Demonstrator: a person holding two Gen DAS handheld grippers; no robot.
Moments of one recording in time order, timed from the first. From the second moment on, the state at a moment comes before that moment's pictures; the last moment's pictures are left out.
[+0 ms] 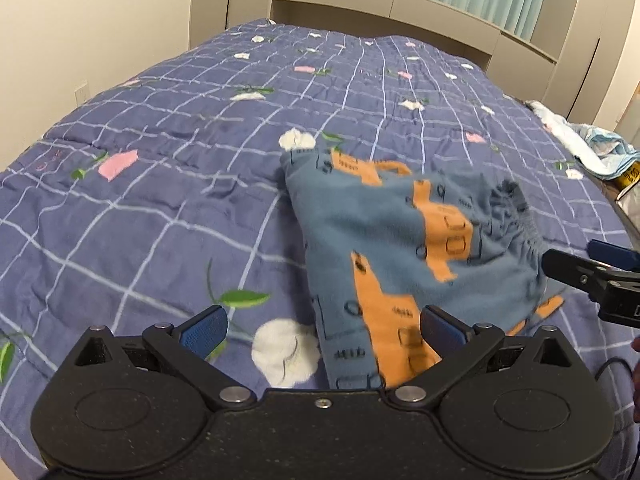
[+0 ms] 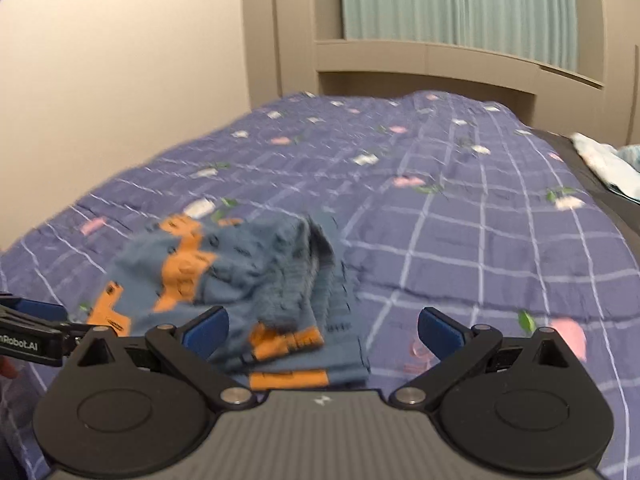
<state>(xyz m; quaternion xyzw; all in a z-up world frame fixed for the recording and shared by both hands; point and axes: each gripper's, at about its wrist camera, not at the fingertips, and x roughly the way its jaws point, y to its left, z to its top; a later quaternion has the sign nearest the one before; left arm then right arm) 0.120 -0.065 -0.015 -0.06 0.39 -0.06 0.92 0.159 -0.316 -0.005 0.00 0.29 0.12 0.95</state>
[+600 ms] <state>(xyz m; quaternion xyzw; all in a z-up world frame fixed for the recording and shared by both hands) 0.175 -0.064 -0.029 -0.10 0.39 -0.05 0.91 0.238 -0.307 -0.018 0.02 0.32 0.16 0.93</state>
